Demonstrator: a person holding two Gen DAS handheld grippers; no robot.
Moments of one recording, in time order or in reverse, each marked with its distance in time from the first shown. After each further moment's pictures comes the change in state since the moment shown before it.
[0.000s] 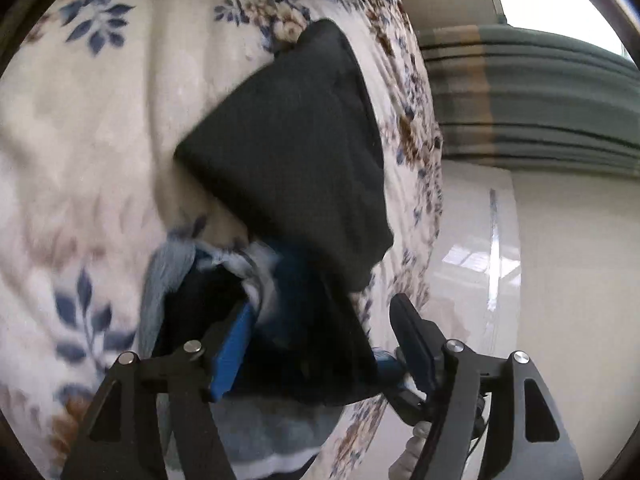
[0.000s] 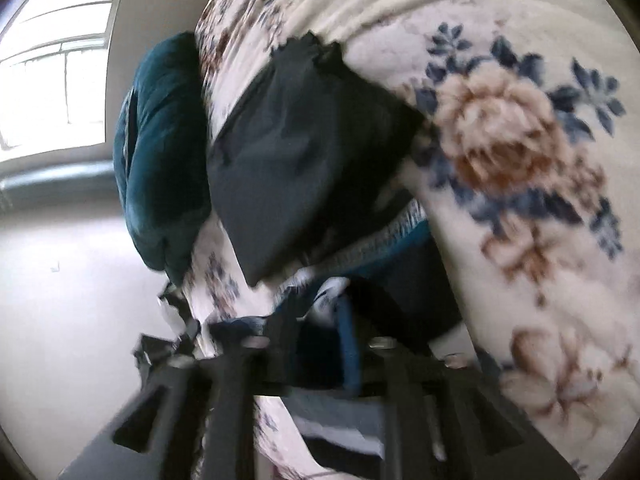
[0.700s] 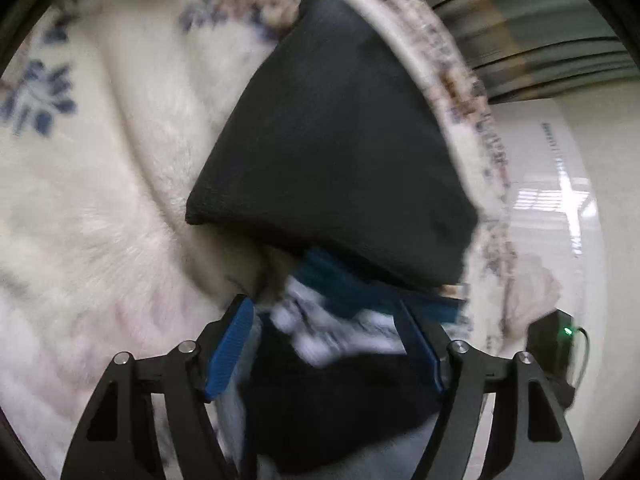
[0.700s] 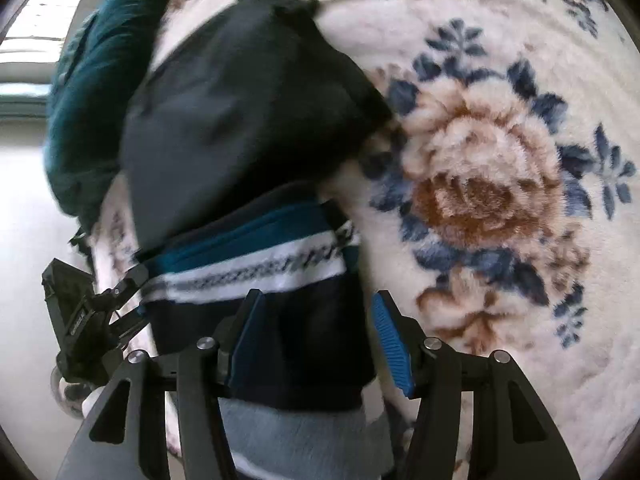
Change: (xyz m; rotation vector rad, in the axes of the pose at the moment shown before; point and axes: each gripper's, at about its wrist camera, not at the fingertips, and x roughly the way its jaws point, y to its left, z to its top) left arm 0.029 0.005 0.004 0.294 0.046 0.274; right arm 0.055 0.005 0.028 -0.252 0.129 -0.322
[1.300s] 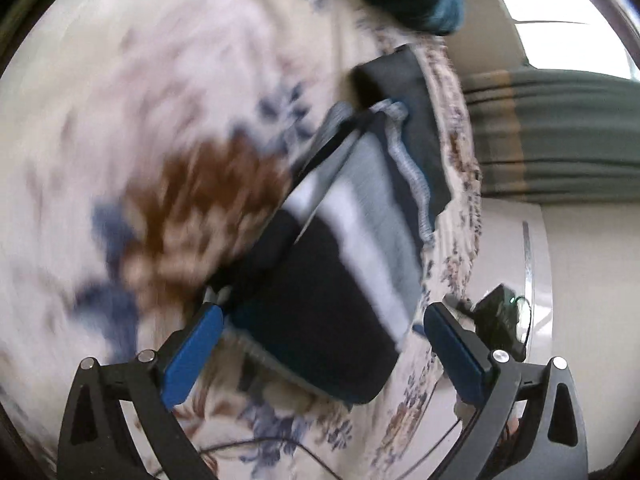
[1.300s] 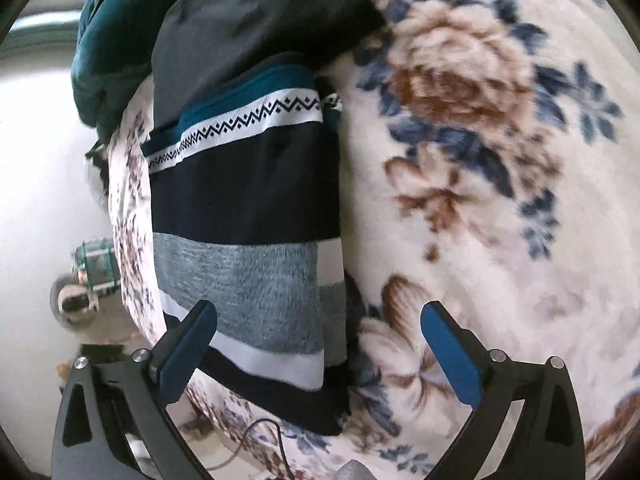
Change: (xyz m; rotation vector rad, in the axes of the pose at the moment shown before) left arm -0.078 0.025 -0.258 -0.470 -0.228 -0.096; right arm -0.012 -0.028 -0.048 -0.191 0.261 0.052
